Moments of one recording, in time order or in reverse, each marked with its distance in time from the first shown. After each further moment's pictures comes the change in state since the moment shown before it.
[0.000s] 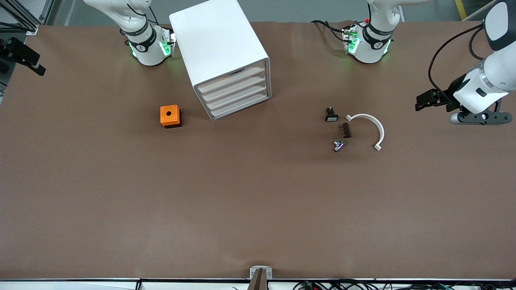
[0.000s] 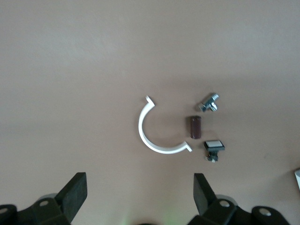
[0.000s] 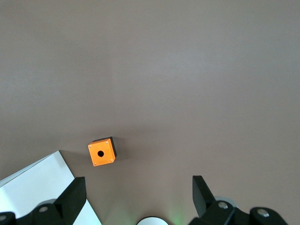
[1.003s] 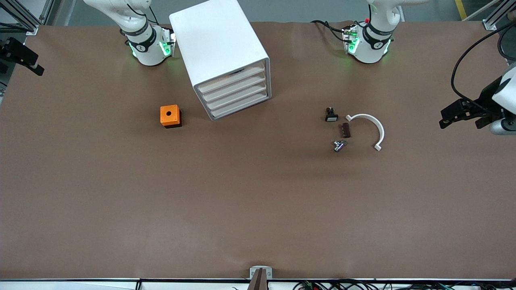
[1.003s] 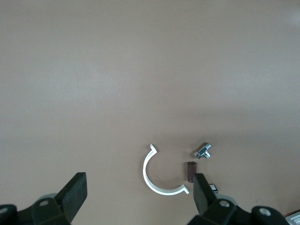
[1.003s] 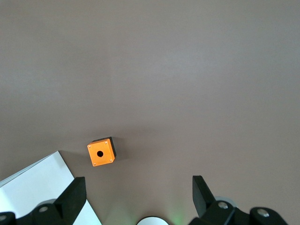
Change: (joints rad) left arm -0.003 0.122 -0.005 0.297 0.015 -0.005 -0.042; right arm -0.001 0.000 -0.006 0.000 0.000 -0.001 0.000
